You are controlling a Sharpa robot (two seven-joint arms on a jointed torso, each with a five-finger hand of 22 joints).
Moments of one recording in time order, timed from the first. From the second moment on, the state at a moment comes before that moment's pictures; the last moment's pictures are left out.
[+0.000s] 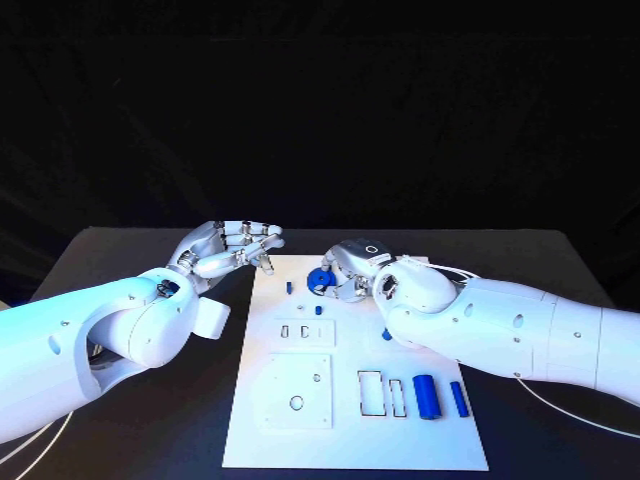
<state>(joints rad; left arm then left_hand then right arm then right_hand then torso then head) 1.21 -0.92 0.01 1.63 -0.16 -0.31 0.34 1.48 -0.19 0.34 0.26 0.18 0.82 0.21 0.24 0.19 1.09 0.15 0.08 0.08 1.00 0.08 0.86 0.54 0.18 0.87 0.18 0.91 0.49 1.26 -0.52 -0.15 1.30 -1.65 -0.42 -0.28 1.17 -0.15 0.25 0.29 0.28 0.93 0.16 0.14 0.38 1.47 0.07 1.55 1.31 1.47 0.00 1.56 1.31 0.01 1.47 0.10 1.57 1.31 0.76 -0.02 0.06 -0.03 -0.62</state>
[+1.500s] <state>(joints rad) 1.21 -0.93 0.01 1.61 -0.16 -0.31 0.34 1.48 -0.19 0.34 0.26 0.18 0.82 0.21 0.24 0.19 1.08 0.16 0.08 0.08 0.99 0.09 0.86 0.54 0.18 0.86 0.18 0.91 0.50 1.34 -0.98 -0.15 1.55 -1.36 -0.49 -0.09 1.32 -0.22 0.29 0.24 0.20 0.94 0.16 0.14 0.38 1.47 0.07 1.55 1.31 1.47 0.00 1.56 1.31 0.01 1.47 0.10 1.57 1.31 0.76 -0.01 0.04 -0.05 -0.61</state>
